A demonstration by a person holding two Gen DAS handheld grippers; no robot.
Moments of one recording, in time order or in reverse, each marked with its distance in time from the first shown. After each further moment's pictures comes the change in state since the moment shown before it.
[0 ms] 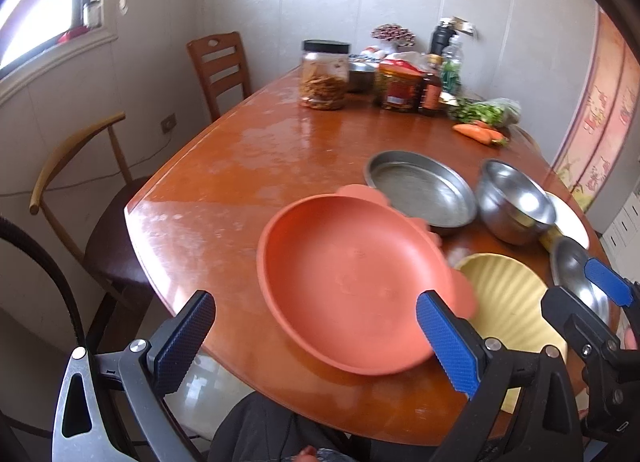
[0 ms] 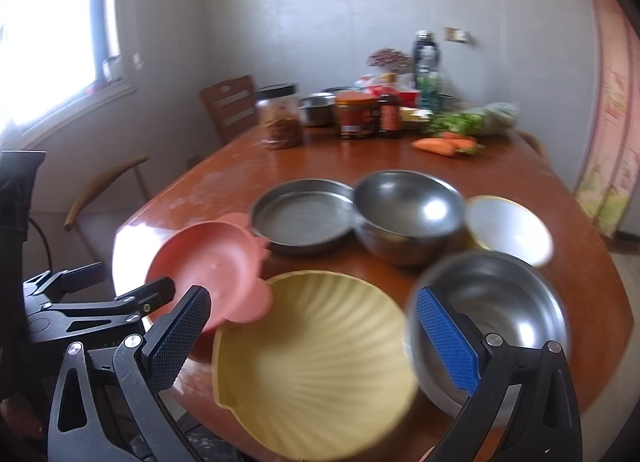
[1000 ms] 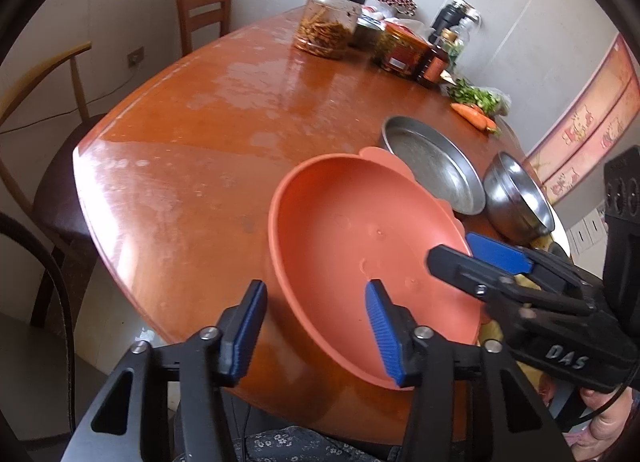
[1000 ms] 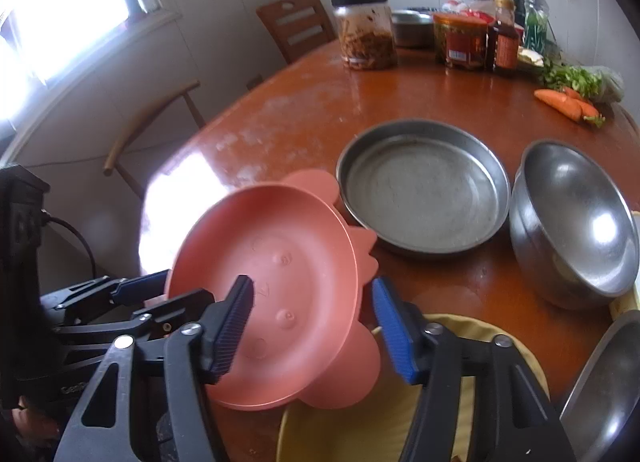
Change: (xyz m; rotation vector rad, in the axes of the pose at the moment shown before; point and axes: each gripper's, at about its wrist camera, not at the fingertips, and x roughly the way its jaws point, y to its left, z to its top) left arm 0.049 0.037 0.006 -0.090 0.188 -0.219; right arm 0.119 0.040 0.029 -0.059 0.317 0.235
